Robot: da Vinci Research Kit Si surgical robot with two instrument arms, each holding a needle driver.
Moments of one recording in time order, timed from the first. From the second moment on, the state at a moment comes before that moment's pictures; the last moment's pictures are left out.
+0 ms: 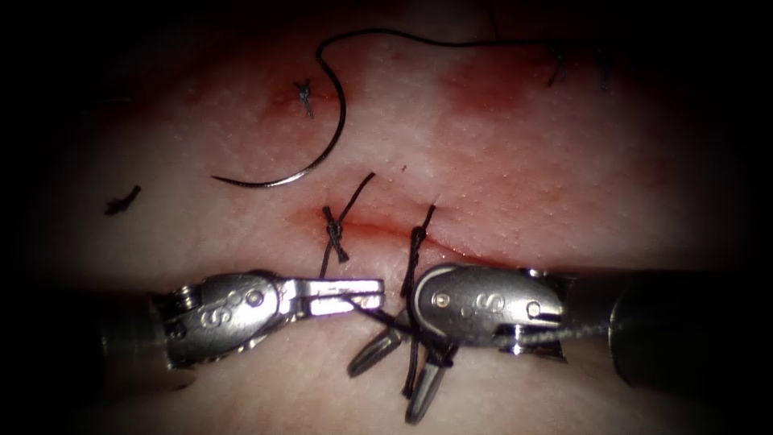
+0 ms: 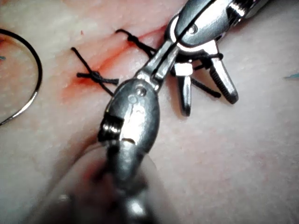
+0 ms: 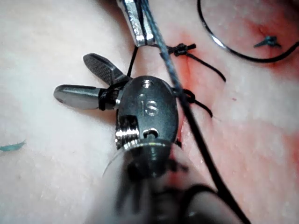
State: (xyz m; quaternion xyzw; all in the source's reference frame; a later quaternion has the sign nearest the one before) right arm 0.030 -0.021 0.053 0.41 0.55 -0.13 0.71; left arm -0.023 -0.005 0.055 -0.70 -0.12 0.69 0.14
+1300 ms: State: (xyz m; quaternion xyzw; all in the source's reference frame) right arm 0.027 -0.013 0.054 0.38 0.65 -0.05 0.66; left arm -0.021 -0.014 0.050 -0.68 -0.13 0.71 0.12
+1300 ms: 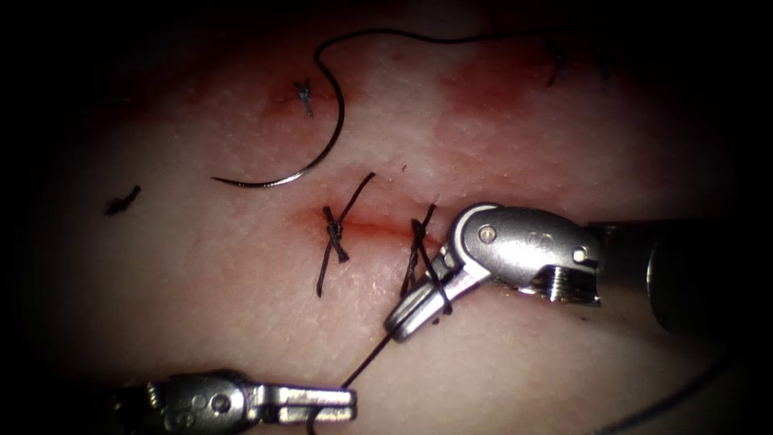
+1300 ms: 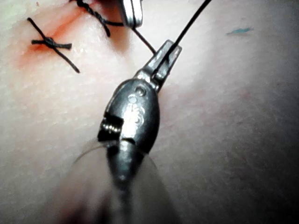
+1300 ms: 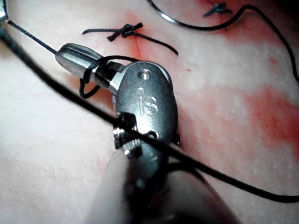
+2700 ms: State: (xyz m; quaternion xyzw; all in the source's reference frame) right arm 0.022 -0.003 0.062 0.25 0.60 0.04 0.76; left arm -0.020 -0.025 0.047 -0.66 -0.17 0.73 0.13
